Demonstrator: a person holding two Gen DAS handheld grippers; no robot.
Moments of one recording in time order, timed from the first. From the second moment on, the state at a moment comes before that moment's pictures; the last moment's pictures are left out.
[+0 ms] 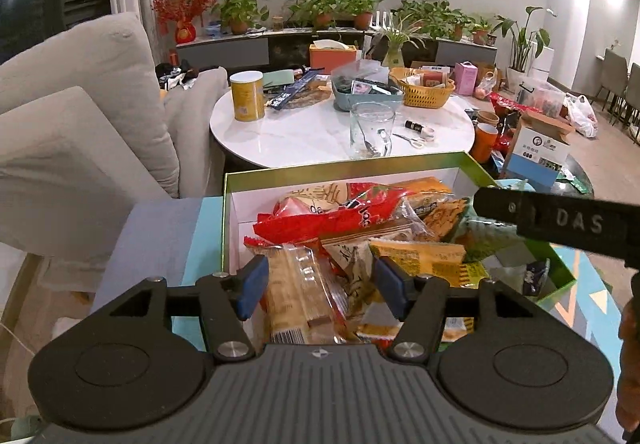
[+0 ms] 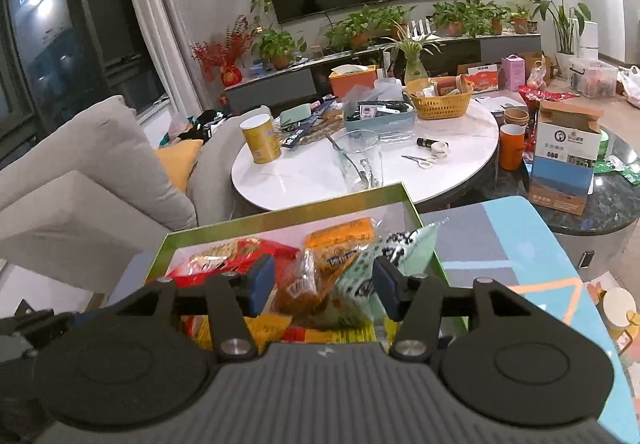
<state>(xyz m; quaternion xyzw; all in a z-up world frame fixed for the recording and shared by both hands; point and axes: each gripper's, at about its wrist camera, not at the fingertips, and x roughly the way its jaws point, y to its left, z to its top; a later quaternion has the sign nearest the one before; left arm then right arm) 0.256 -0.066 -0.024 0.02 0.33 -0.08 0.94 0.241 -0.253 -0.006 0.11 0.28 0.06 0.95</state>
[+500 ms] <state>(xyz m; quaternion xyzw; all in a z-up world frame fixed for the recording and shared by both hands) 0.168 -0.075 0.010 0.03 0.28 -0.08 0.96 0.156 -0.264 0.018 0.09 0.25 0.06 0.96</state>
